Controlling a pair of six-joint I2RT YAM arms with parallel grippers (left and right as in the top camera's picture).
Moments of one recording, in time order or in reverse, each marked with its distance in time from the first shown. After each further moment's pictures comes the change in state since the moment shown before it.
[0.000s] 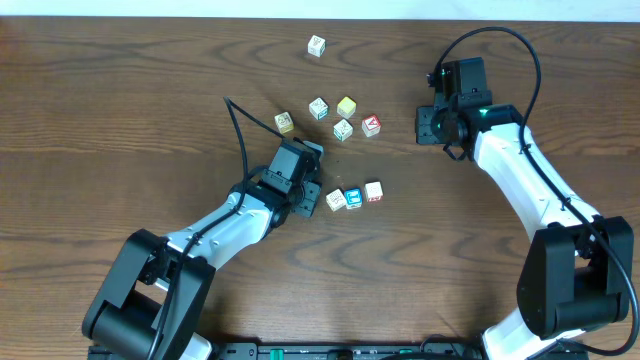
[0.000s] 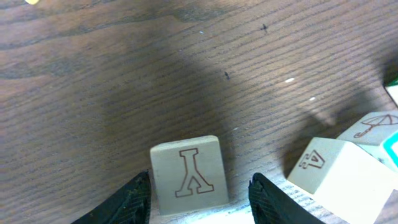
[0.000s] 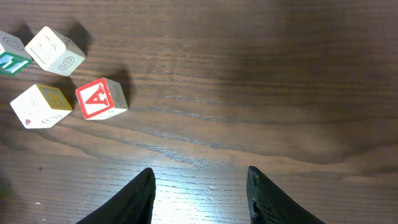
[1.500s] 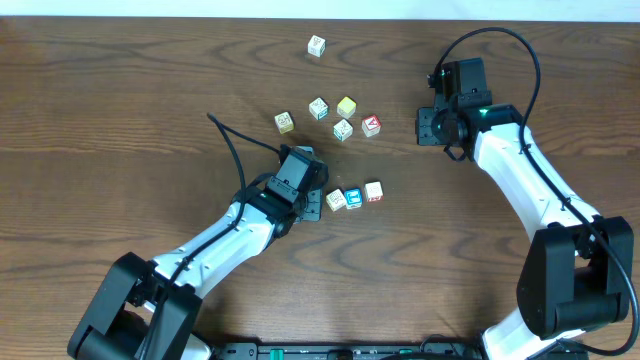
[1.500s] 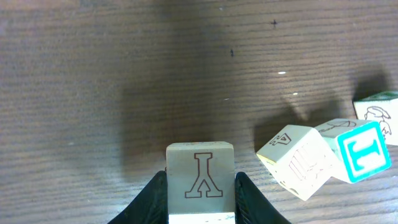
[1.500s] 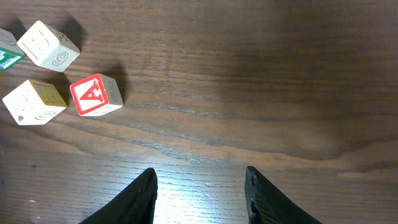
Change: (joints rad) left arm -0.071 -0.093 0.000 -0.136 -0.063 -0.368; right arm 0.000 0.000 0.000 -0.012 0.011 -0.007
